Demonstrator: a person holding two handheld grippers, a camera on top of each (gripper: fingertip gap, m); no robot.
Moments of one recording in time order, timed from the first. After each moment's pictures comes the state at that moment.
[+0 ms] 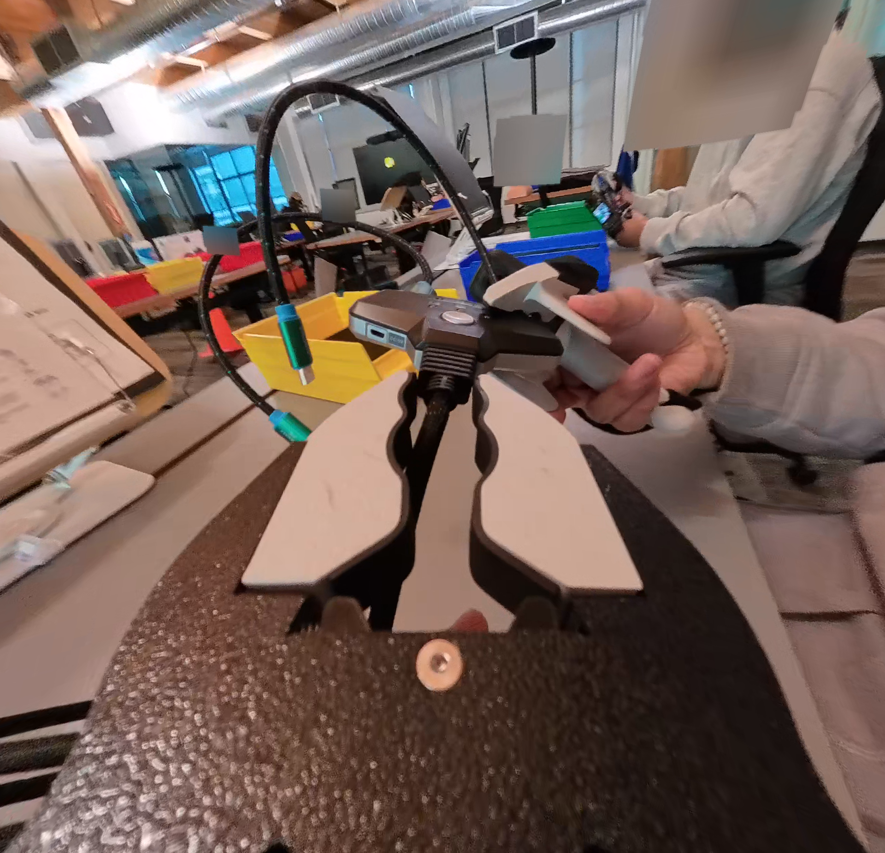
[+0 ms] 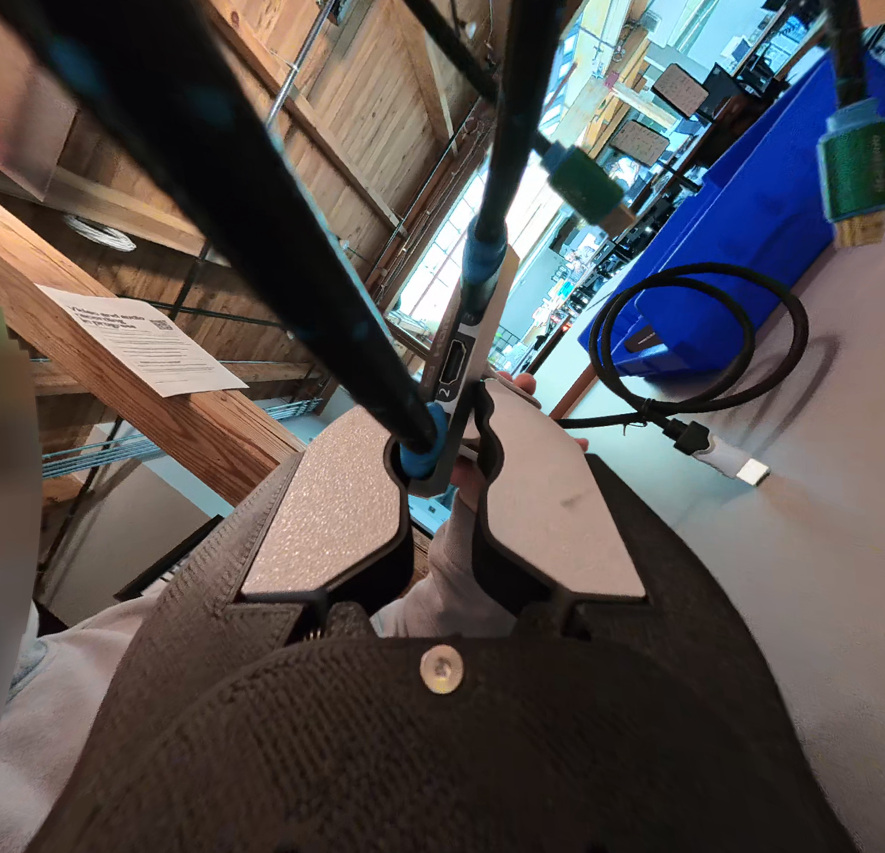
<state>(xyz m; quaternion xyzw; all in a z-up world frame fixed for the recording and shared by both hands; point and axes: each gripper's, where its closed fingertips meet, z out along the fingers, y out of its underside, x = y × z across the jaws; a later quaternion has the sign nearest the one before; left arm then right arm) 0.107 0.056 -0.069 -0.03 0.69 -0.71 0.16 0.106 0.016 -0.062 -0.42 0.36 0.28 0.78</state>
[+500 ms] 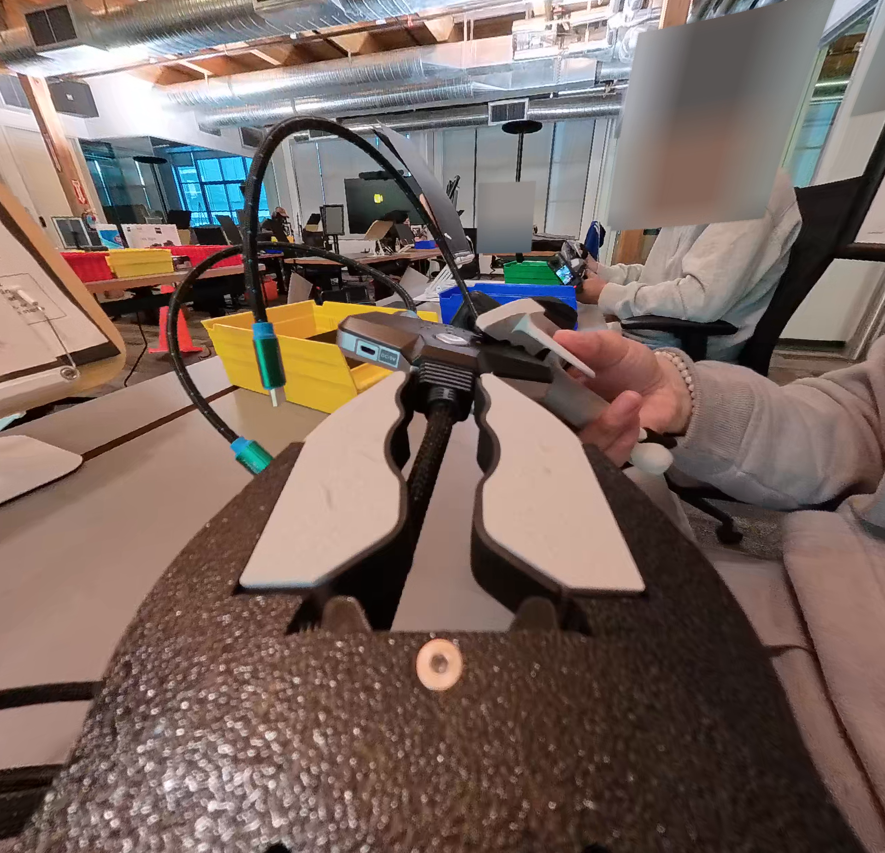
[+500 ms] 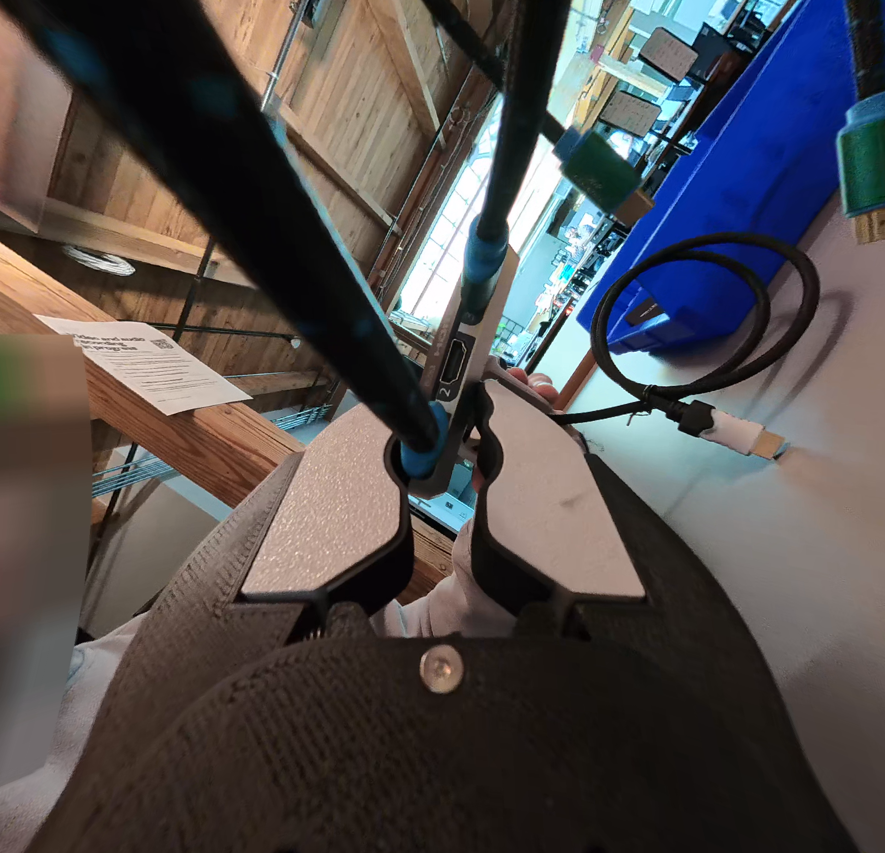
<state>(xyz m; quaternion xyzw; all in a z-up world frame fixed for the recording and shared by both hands) 0.106 0.063 -0.076 -0.07 0.65 -0.75 0.09 0.107 0.032 -0.073 -0.41 0.39 0.31 0.77</state>
